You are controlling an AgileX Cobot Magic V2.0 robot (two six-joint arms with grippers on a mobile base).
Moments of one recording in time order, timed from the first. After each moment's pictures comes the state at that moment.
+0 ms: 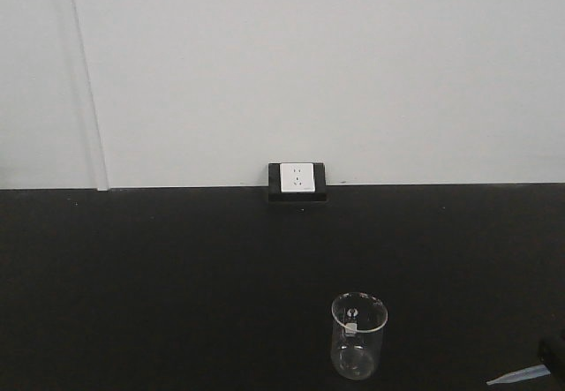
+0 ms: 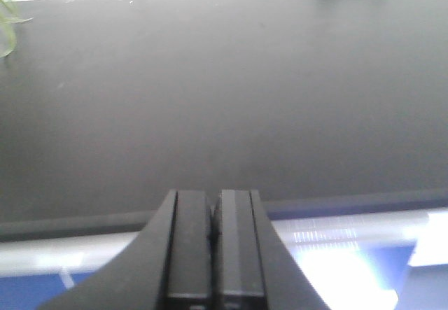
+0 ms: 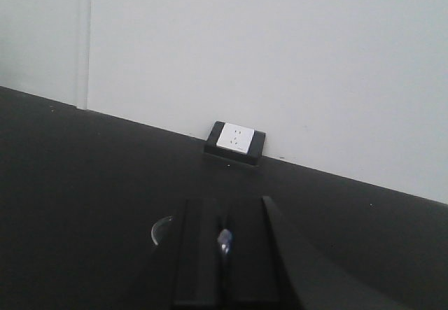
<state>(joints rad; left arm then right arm) -0.07 -0.01 0.03 -0.02 0.01 0.05 0.43 0.58 -0.33 0.67 -0.20 -0.84</state>
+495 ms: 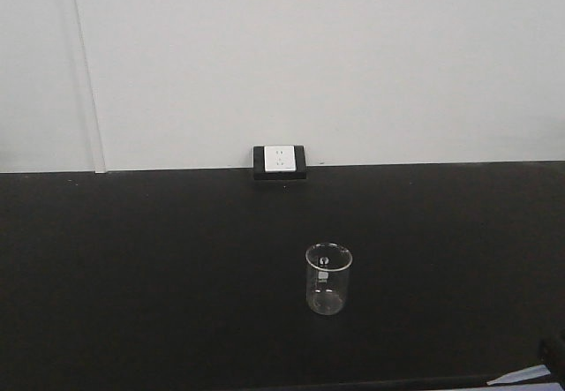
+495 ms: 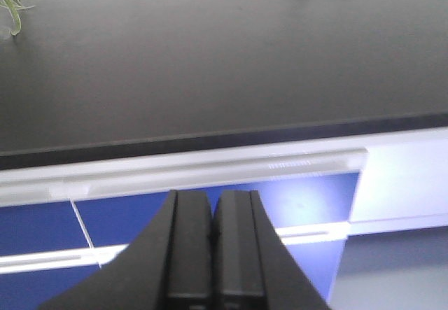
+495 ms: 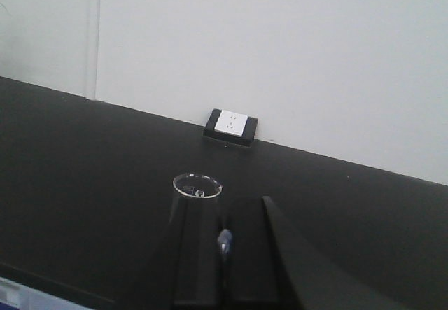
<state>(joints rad) -0.07 -0.01 0.03 -0.02 0.01 0.05 0.43 0.58 -0.33 0.67 -0.20 -0.84</state>
